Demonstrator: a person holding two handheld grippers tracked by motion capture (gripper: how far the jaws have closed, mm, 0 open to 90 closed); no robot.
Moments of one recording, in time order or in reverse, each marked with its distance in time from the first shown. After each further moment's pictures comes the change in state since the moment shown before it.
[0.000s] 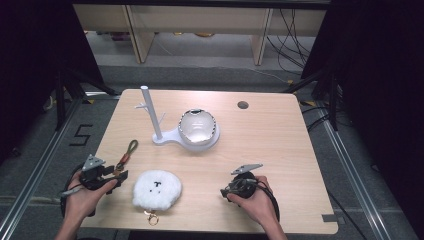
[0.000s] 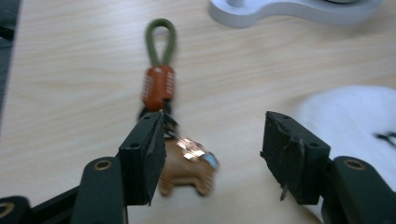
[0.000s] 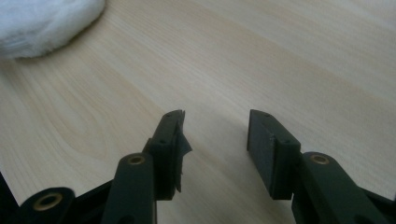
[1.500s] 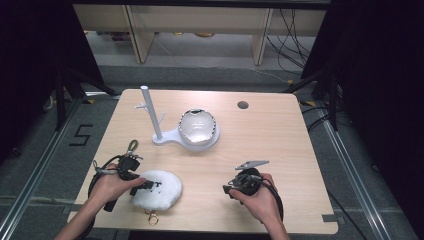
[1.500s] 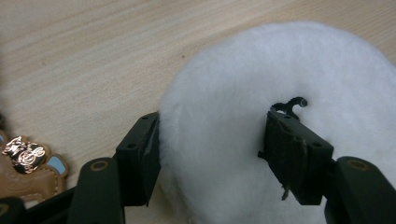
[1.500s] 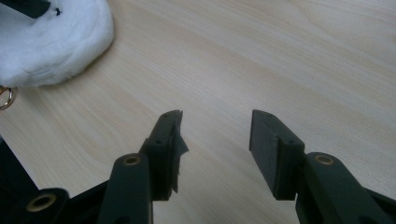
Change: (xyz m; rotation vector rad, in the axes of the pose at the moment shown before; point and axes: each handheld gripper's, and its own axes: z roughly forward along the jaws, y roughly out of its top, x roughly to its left) left arm -0.058 0.038 0.050 0.465 -0.104 0.035; right arm 0.005 0.011 -0.026 0.000 -0.023 0.069
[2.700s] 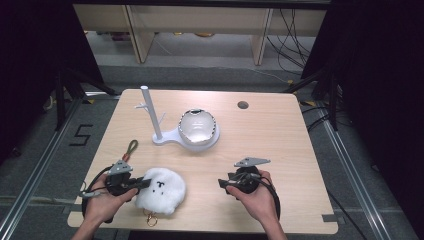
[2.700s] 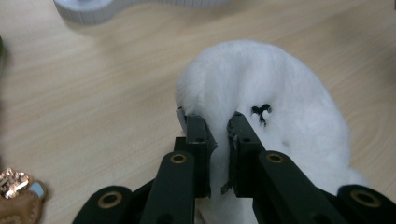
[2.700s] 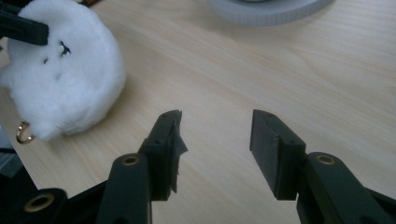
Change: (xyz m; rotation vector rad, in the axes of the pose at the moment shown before) left arm -0.016 -0.040 -0.029 -0.397 -0.089 0.150; right arm 0.009 0.009 -0.005 -0.150 0.047 -0.025
